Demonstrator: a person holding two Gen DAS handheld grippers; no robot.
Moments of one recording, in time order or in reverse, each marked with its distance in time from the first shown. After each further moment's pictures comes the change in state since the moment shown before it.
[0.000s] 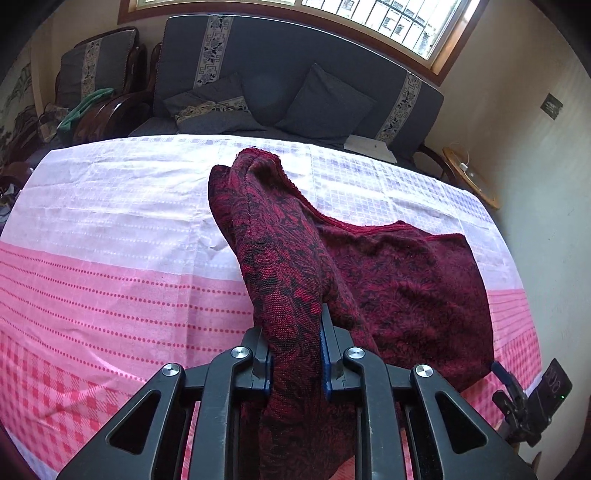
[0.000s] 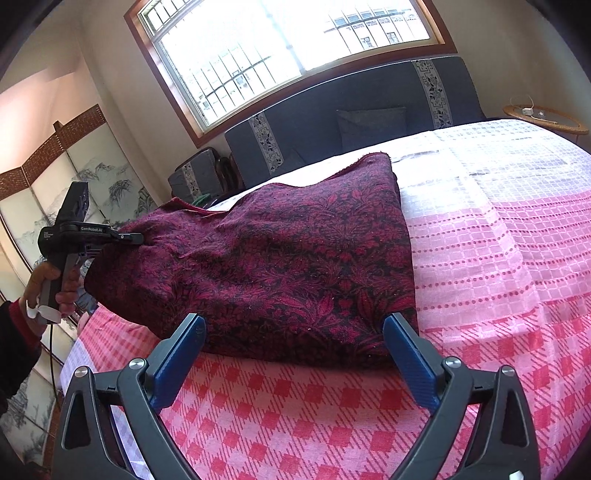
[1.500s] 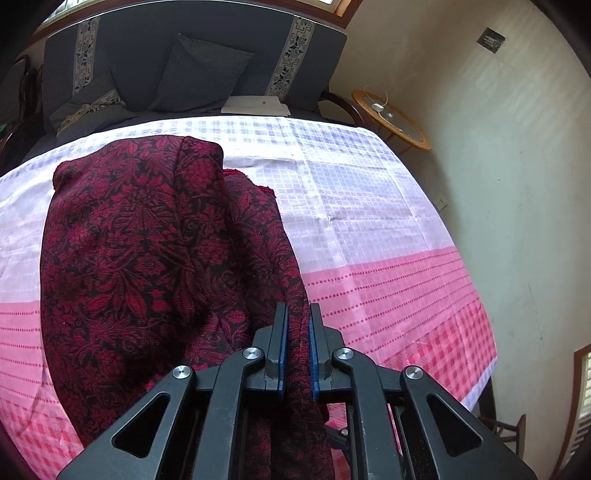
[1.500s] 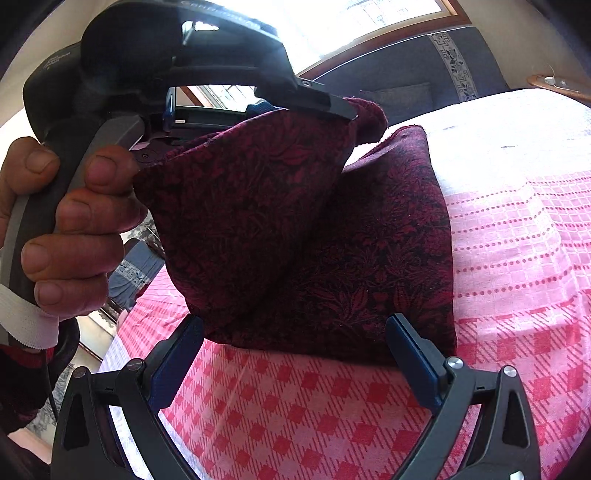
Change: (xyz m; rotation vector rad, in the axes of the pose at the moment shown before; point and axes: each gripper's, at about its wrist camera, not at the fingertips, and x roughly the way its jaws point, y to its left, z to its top) left arm 0.104 -0.302 -0.014 0.161 0.153 -0.214; right arm 0.012 -0.009 -0.002 0.061 0.064 0.161
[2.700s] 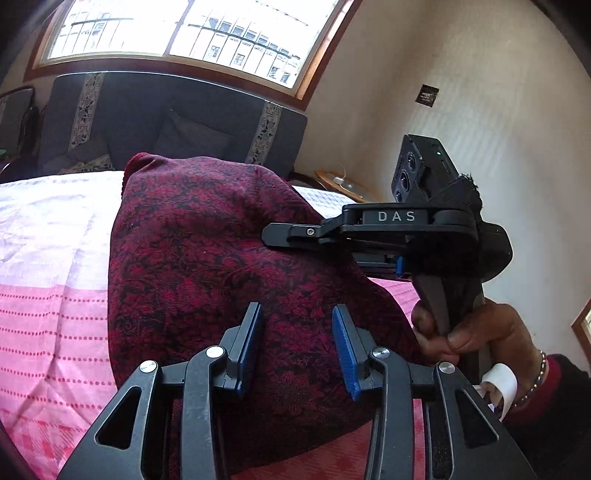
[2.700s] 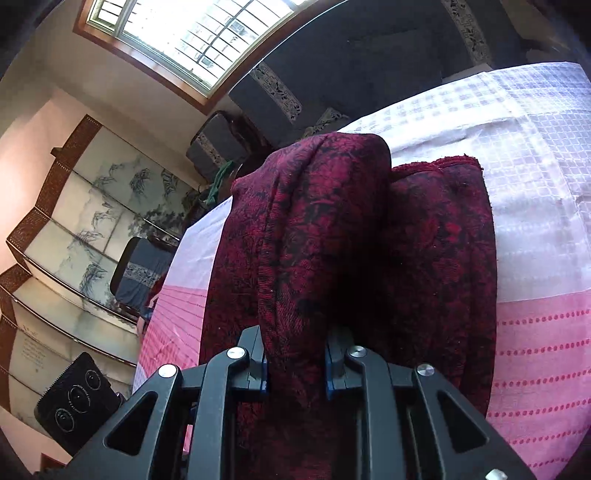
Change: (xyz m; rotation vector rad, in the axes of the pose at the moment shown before) left arm -0.043 0.102 -0.107 0.120 -0.426 -0.119; right arm 0.074 -0.014 0.127 0.111 0.175 0.058
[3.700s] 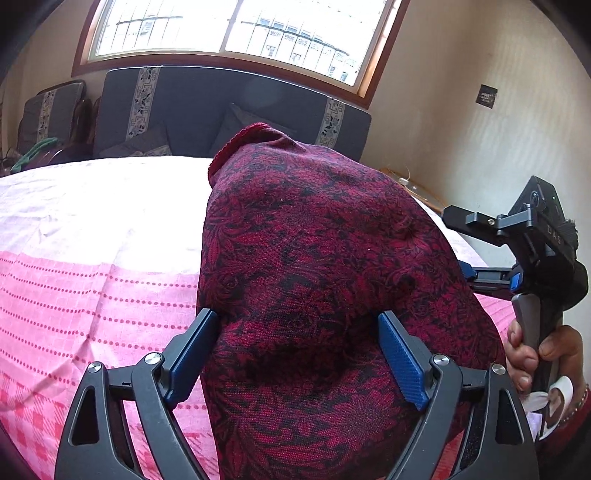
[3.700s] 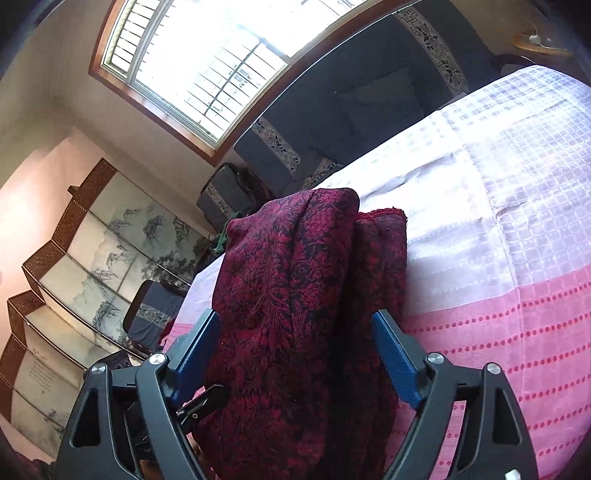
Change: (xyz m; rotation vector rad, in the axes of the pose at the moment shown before) left arm 0.028 0.015 -0.017 -0.050 0.009 0.252; right arm -0.048 -0.052 0.000 0.056 -0.121 -0.010
